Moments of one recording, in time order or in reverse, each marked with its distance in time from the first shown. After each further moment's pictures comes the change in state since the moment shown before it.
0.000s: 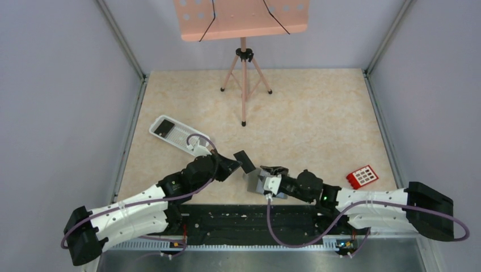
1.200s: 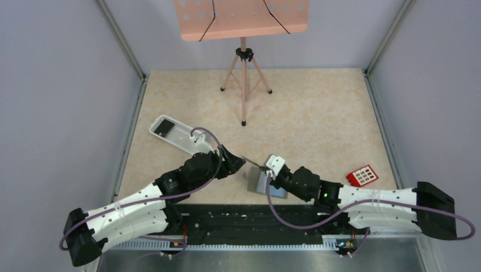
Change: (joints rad) left arm 0.005 -0.014 0.057 -0.072 0.027 0.281; right arm 0.068 0.031 0.132 -0.155 0.262 0.390
